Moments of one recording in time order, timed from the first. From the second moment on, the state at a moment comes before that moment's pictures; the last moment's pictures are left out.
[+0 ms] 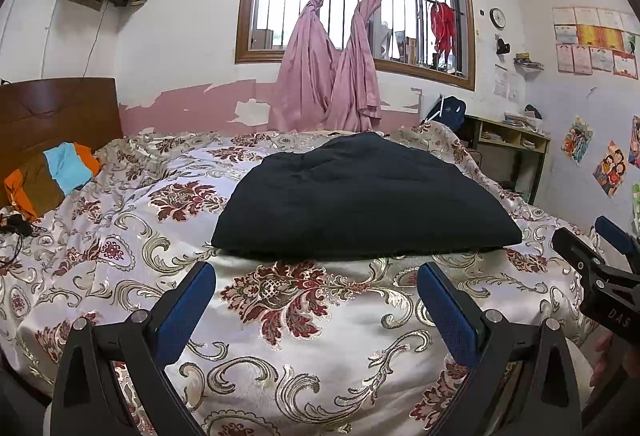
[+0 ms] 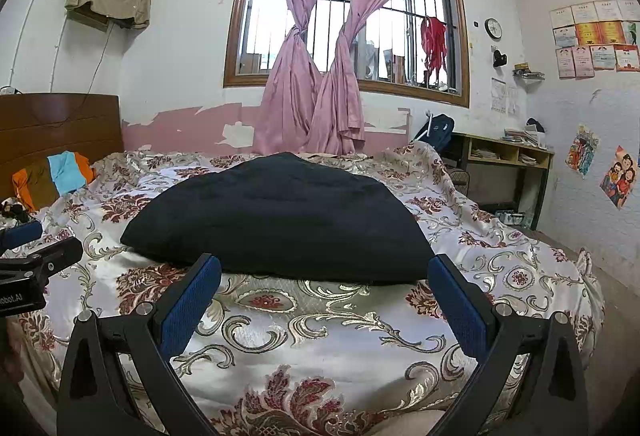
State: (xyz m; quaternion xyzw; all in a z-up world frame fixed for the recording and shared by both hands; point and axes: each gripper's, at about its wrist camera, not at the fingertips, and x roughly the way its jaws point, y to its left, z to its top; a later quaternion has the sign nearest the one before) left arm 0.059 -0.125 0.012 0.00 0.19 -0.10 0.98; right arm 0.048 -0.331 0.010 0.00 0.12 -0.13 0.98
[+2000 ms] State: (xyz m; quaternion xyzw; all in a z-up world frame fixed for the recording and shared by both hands) left arm 0.063 -0.122 0.004 0.00 0.23 -0.07 0.97; right arm 0.049 -0.329 0.011 0.00 0.13 -0.13 0.98
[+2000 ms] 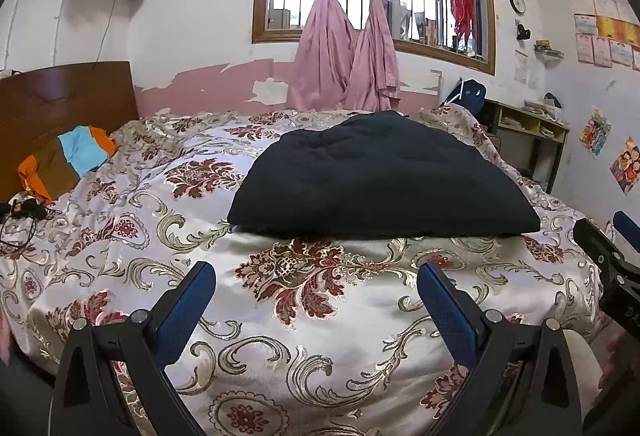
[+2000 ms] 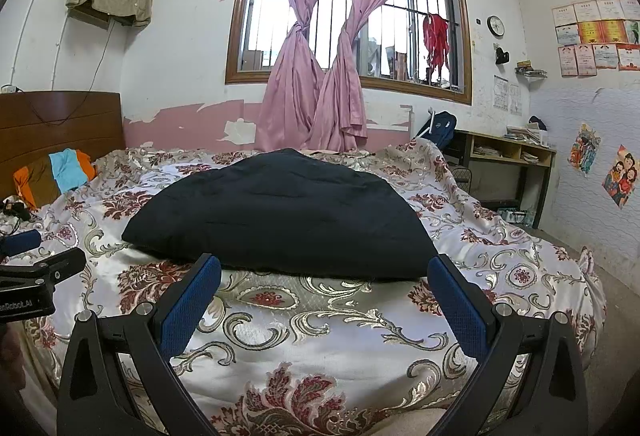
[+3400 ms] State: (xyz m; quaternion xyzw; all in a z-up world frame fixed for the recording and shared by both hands) left arm 0.074 -0.113 -0.009 0.01 0.25 -0.06 0.97; right arm 0.059 -0.325 0.000 0.01 0.16 -0.12 0.98
